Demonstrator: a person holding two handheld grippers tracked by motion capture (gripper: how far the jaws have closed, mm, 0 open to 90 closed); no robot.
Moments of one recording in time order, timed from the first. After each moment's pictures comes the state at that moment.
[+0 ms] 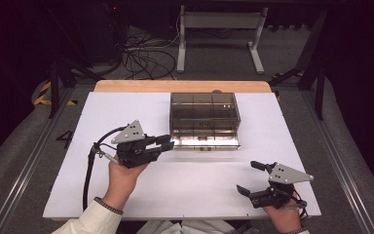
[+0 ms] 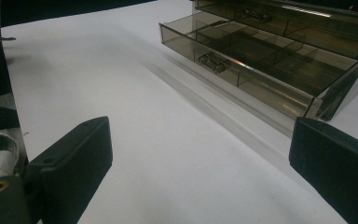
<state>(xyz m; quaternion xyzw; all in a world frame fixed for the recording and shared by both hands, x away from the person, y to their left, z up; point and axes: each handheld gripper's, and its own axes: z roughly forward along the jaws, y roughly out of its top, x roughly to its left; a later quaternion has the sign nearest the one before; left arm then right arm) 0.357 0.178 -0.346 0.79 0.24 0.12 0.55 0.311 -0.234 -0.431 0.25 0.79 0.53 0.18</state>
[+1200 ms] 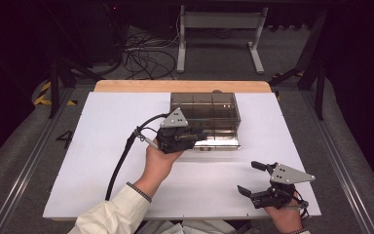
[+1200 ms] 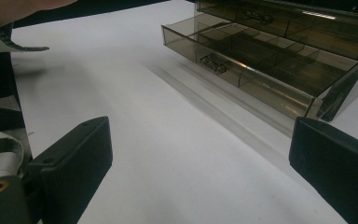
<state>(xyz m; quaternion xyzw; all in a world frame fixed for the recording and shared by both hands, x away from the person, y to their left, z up) 0.402 0.092 -0.346 0.81 0.22 0.10 0.53 0.311 -0.237 -0.430 0.25 0.79 0.53 0.17</state>
